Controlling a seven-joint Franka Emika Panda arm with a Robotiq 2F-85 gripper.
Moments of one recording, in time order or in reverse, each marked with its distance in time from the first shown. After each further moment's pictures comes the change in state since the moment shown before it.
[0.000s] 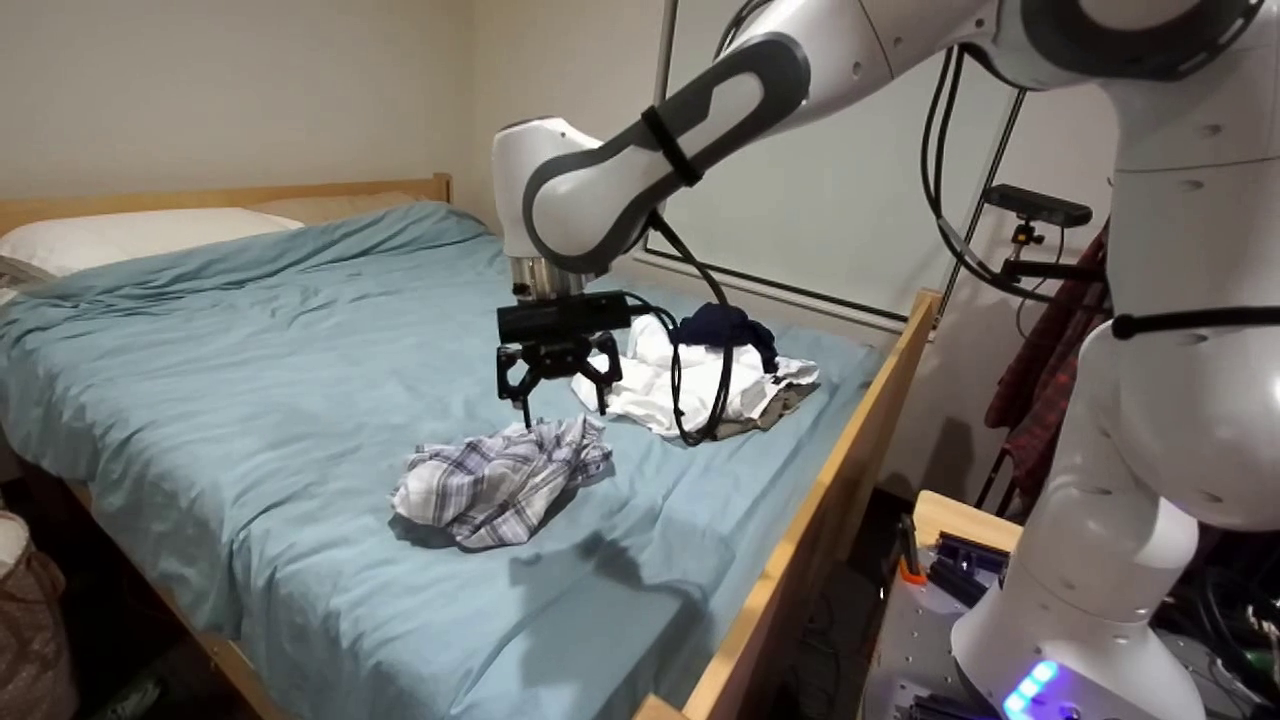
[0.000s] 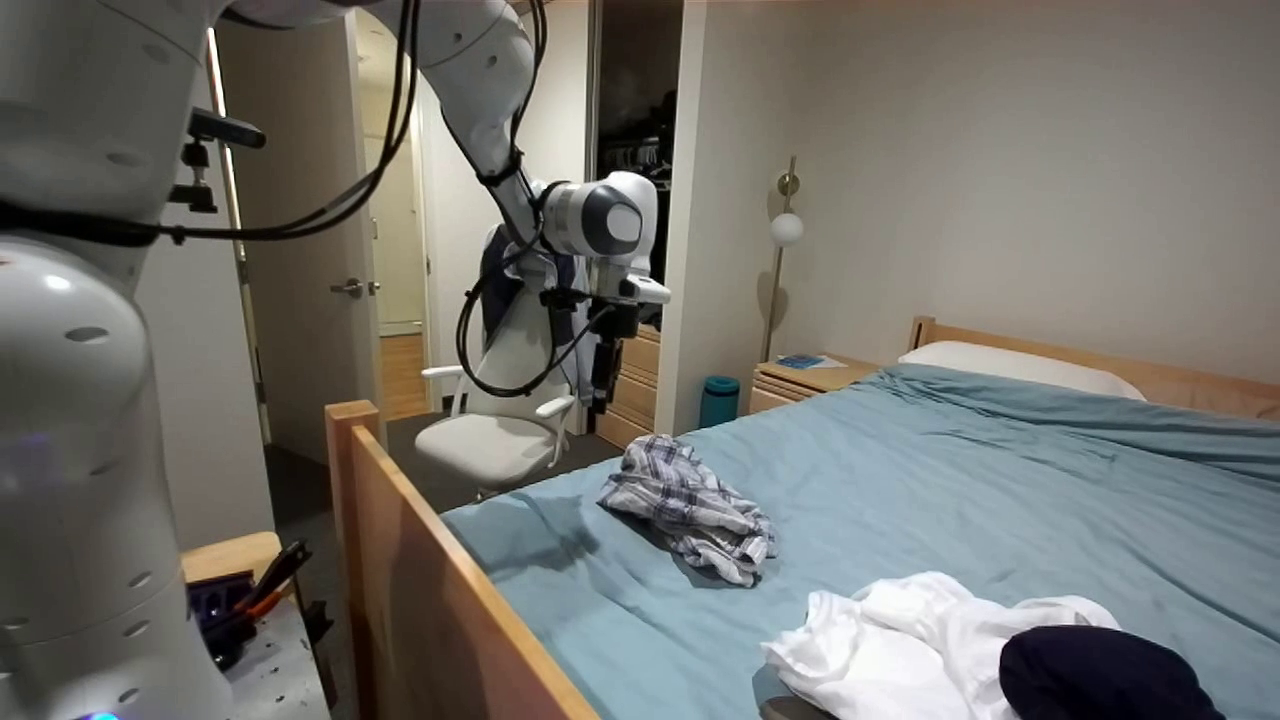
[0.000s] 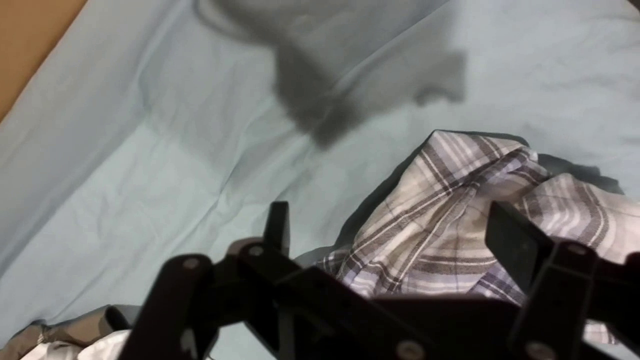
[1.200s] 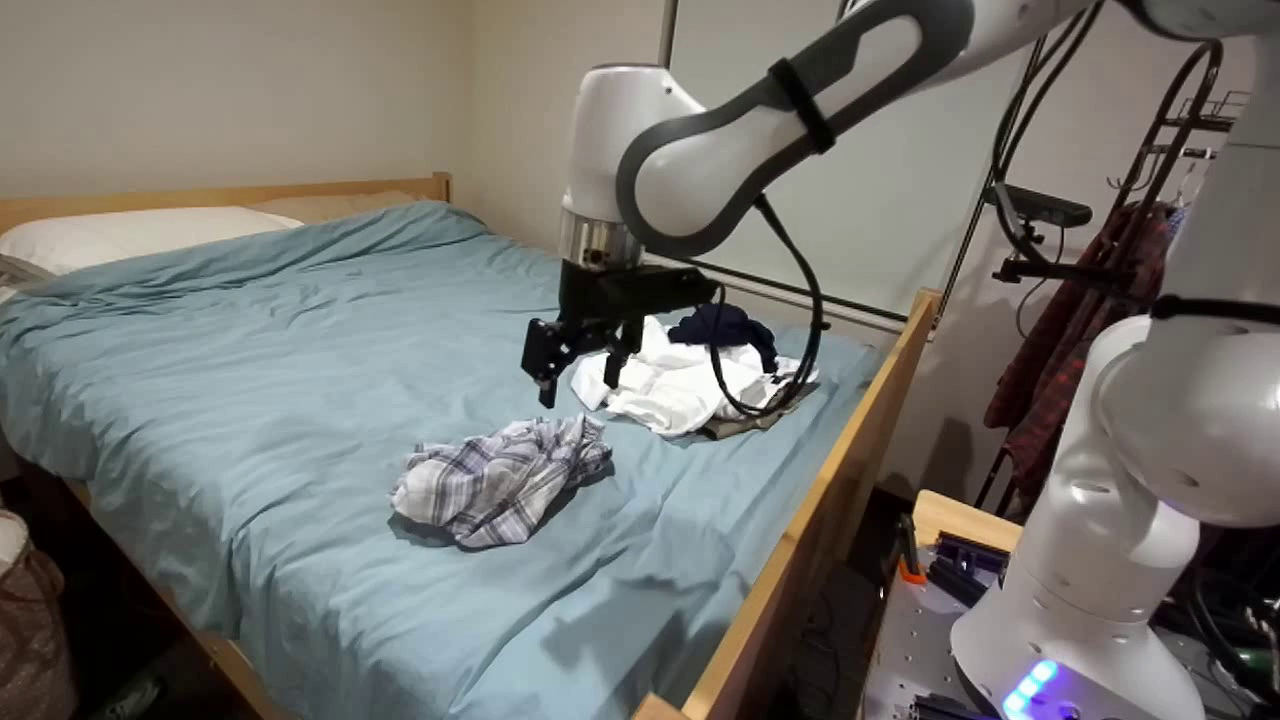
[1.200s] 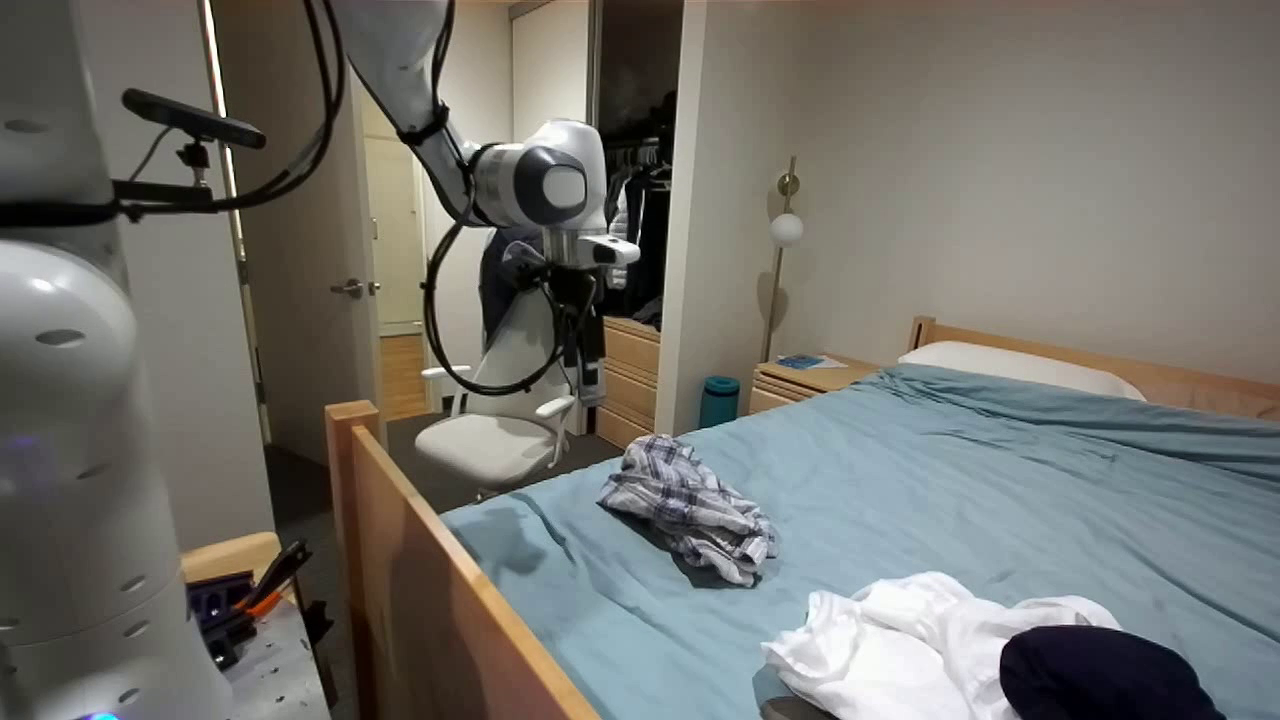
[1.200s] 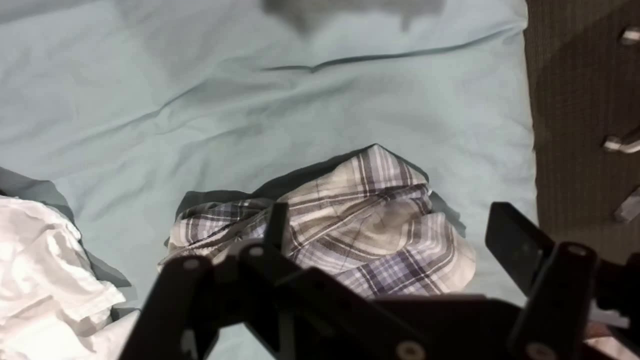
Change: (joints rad) arm -0.074 -0.288 0.111 -0.302 0.023 0.251 -0.469
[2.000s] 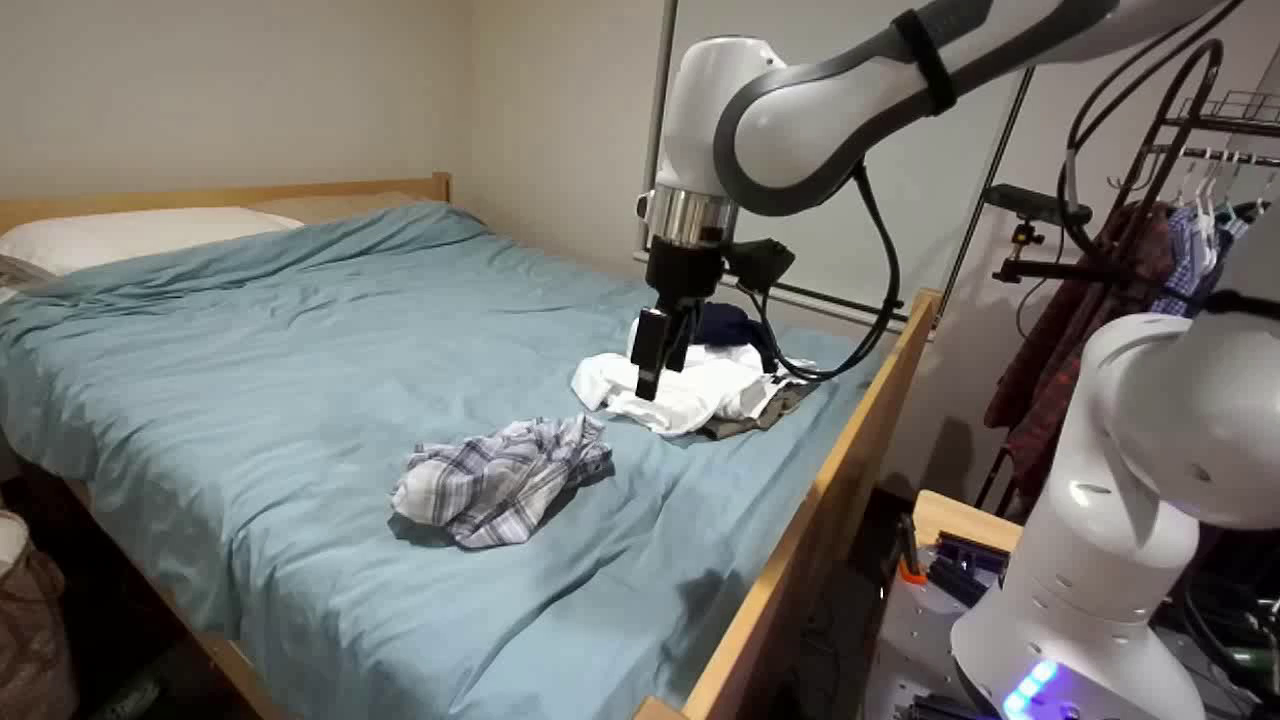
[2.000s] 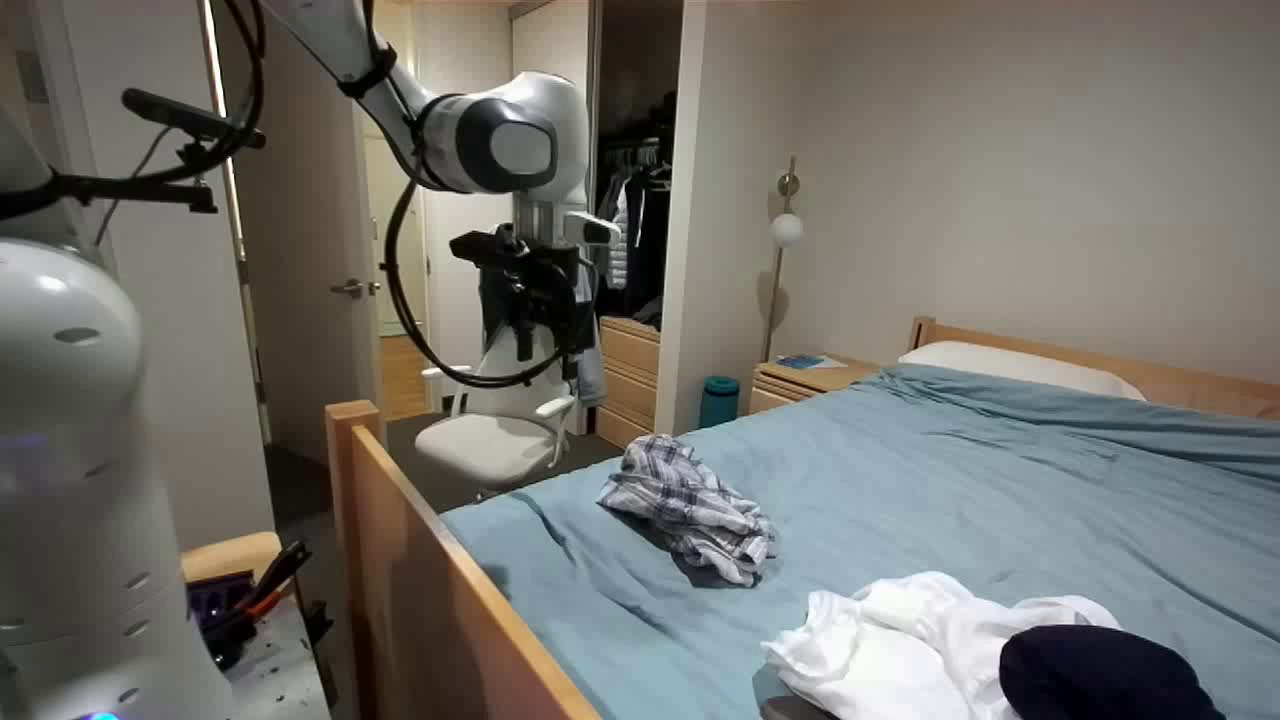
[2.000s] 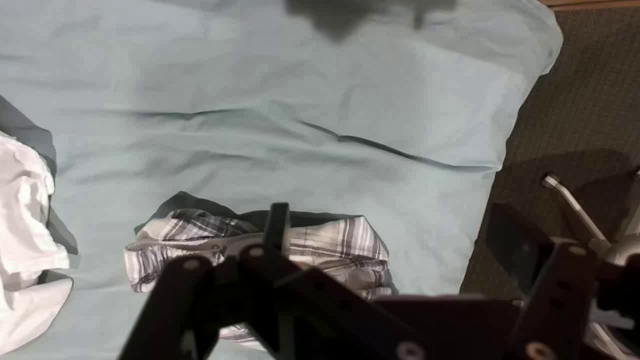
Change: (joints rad) arm 0.047 -0.300 -0.122 -0.235 0.136 -0.094 -0.603
